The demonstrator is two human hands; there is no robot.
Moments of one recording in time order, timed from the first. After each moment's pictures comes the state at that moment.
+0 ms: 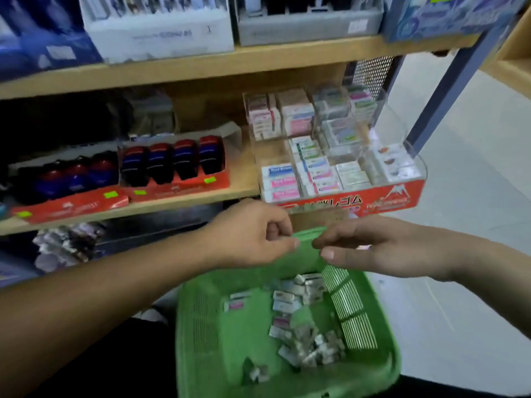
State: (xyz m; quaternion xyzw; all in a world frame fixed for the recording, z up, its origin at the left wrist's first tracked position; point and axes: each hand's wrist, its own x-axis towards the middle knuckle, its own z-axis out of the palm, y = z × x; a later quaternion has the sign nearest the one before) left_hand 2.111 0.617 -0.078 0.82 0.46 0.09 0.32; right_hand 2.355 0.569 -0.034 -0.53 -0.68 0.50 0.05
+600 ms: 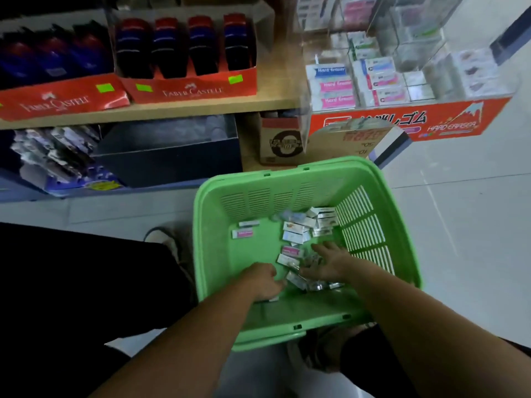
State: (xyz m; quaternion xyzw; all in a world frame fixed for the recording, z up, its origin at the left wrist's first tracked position) left_hand 2.084 0.490 -0.342 0.56 0.60 -0.19 0.54; right_hand 2.290 0.515 -0.307 -0.61 -0.59 0.44 -0.29
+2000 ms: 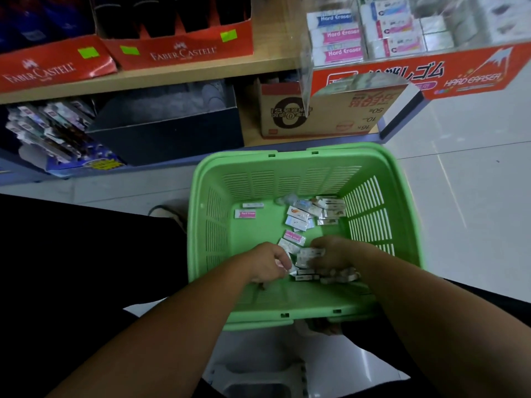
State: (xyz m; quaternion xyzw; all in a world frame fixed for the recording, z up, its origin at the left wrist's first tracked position) left_hand 2.073 0.476 -0.336 0.55 0.55 -0.13 0.61; right_hand 2.297 0.496 -0.363 -0.59 -0.55 0.52 -0.26
